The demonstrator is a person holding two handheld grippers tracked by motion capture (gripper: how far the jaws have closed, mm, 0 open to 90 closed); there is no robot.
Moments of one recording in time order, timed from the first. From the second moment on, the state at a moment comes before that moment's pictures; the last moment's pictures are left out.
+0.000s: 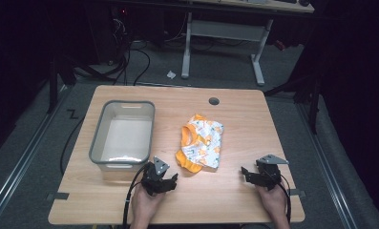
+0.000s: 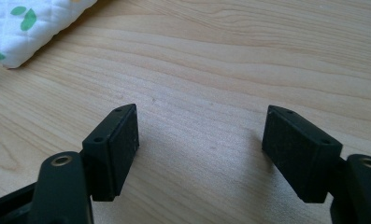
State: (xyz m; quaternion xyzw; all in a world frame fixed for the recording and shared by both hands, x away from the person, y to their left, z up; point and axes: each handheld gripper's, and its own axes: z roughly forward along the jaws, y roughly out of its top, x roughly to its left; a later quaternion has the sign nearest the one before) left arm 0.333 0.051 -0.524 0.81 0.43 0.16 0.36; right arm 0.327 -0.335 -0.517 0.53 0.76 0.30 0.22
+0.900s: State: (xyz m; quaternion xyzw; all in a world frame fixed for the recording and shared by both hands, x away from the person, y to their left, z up) left arm 0.331 0.041 -0.520 0.81 0.44 0.15 0.35; right arm 0.327 -0.335 -0.517 0.53 0.76 0.30 0.22
